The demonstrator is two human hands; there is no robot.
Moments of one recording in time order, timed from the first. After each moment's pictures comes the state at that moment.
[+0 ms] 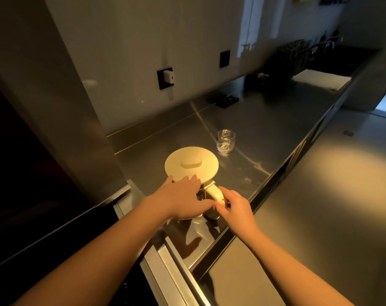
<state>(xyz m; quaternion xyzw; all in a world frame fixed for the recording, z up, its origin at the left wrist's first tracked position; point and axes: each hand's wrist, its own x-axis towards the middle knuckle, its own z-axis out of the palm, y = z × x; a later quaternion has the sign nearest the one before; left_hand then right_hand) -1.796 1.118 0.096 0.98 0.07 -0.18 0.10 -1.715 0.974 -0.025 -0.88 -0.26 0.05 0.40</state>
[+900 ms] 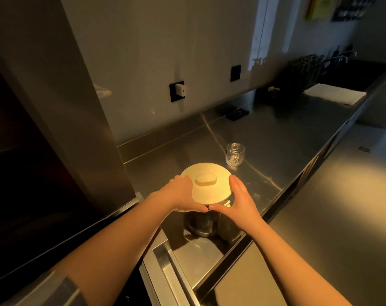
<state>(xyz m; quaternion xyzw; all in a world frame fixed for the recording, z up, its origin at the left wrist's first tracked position) -1.752 1.173 0.061 0.96 0.18 -0.15 0.13 -1.681 0.999 0.009 -0.85 -0.28 0.08 0.44</state>
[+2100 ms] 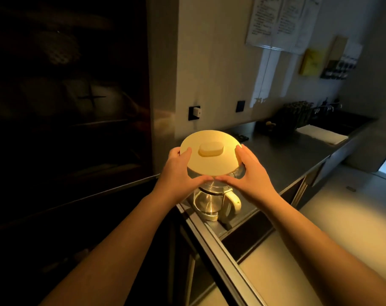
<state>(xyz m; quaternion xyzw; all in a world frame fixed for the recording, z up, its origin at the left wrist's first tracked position) -1.940 1.105 0.151 0.90 0.17 0.27 0.31 -1.842 0.948 0.164 -0.83 -0.39 -0.04 0.40</state>
